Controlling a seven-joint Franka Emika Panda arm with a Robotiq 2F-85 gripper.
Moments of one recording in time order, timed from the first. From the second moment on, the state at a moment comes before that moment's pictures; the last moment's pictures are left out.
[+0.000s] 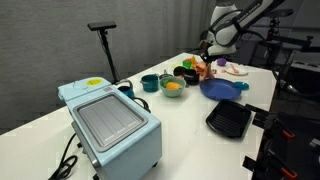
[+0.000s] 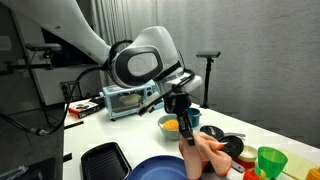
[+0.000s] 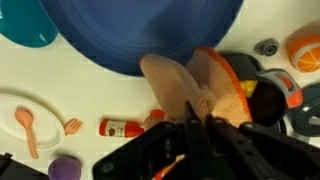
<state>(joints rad) -0.07 0.32 -0.25 -2.02 -0.22 2.59 0.63</state>
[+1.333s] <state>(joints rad) 0.01 0.60 -0.28 -1.71 -0.22 2.39 0.65</state>
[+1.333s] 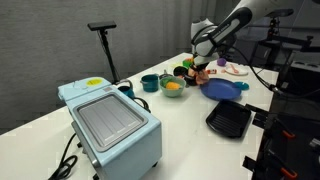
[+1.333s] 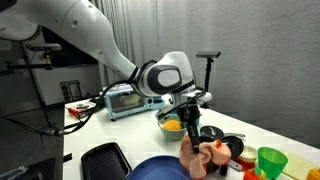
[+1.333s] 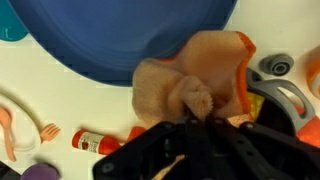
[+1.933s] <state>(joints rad) 0.06 0.61 -0.25 -1.61 -0.23 2.42 0.65</state>
